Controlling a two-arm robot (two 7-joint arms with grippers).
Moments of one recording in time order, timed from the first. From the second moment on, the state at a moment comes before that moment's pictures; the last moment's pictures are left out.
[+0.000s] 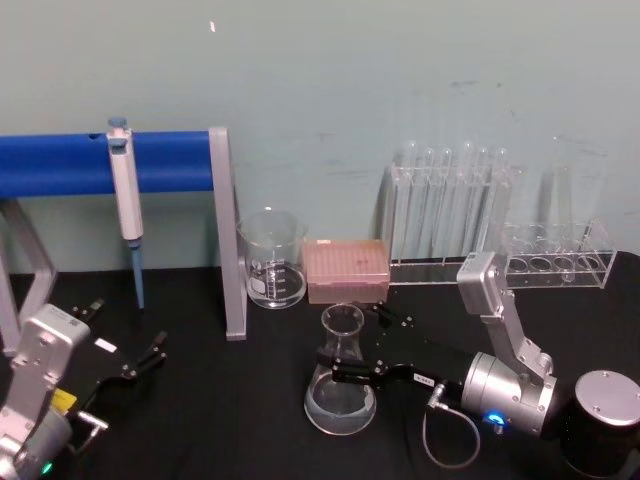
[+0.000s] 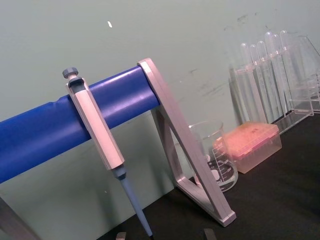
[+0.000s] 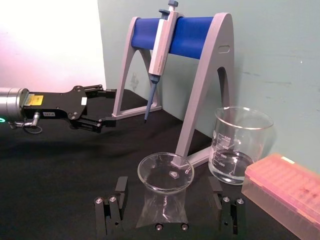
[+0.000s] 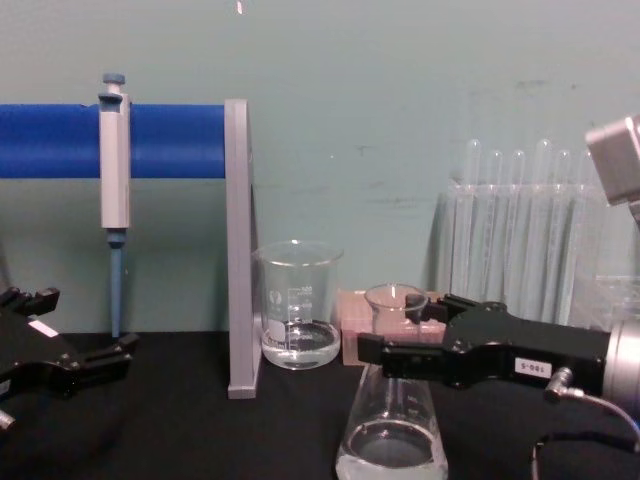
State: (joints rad) left arm -0.20 0.60 0.45 -1.41 -0.25 -0.12 0.03; right arm 0.49 0.35 -0.53 -1.10 0.44 -0.14 0.71
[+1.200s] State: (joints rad) left arm -0.20 0.60 0.45 -1.41 -0.25 -0.12 0.03; right arm 0.49 0.34 -0.53 -1.10 0.44 -0.14 0.71
